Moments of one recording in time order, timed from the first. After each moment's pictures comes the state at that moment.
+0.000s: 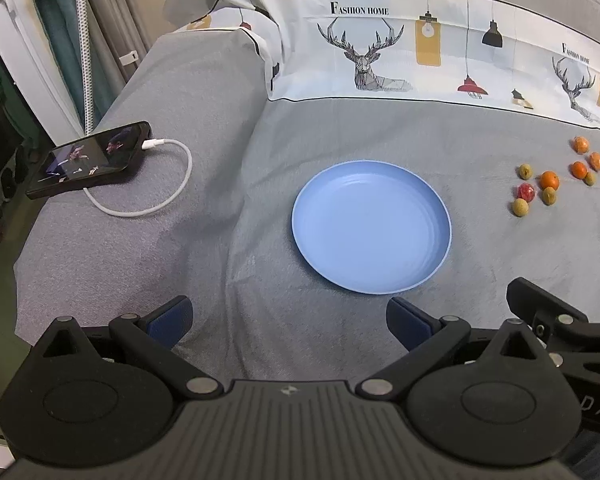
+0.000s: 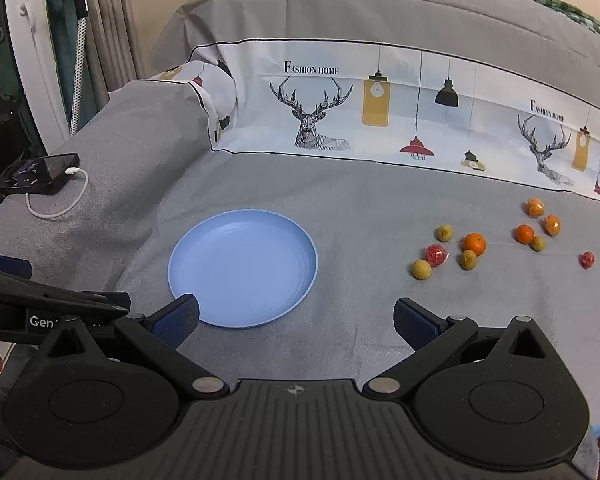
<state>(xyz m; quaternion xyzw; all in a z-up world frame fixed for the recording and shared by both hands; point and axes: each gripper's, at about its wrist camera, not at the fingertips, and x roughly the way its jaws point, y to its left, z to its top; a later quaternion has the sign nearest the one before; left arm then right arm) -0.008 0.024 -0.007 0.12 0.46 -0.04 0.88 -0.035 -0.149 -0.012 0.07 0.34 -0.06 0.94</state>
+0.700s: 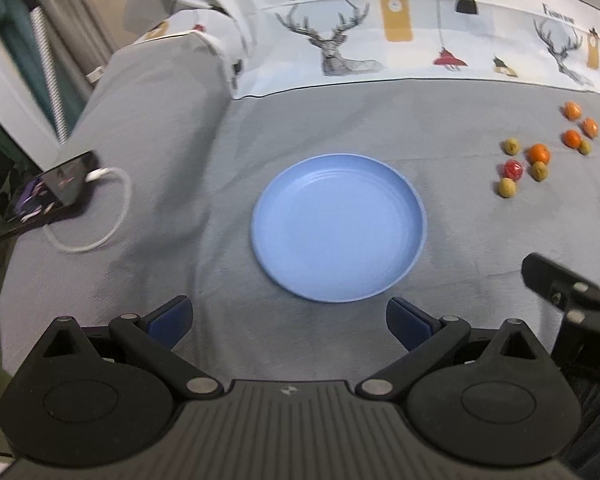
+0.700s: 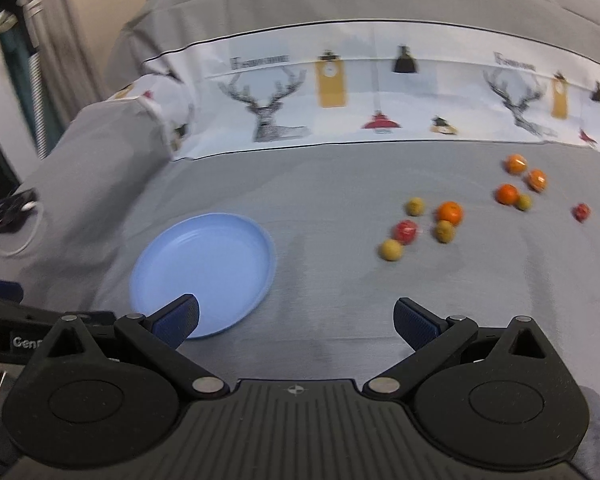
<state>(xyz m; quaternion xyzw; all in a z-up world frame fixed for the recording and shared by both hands) 0.008 -0.039 -0.018 0.18 0.47 -0.06 0.86 -0.033 -0.214 -0.034 0.12 0.32 -0.10 0.93</state>
